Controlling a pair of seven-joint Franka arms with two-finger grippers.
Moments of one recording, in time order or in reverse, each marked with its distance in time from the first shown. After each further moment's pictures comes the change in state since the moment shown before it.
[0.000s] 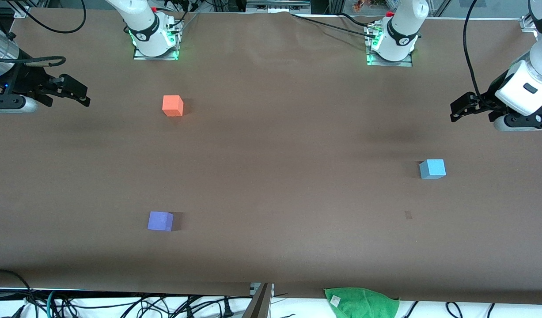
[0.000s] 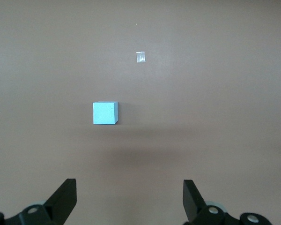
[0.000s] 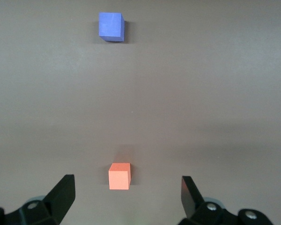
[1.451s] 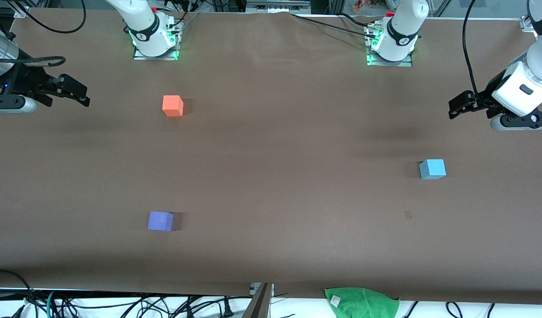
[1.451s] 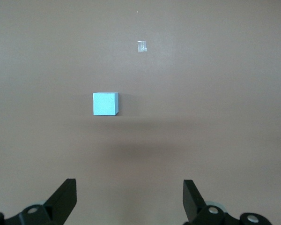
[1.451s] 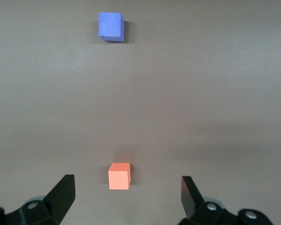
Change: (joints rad) left arm 0.000 0.001 0.001 -0.005 0.000 -0.034 -0.005; right arm -0.001 0.000 0.000 0.000 0.000 0.000 0.000
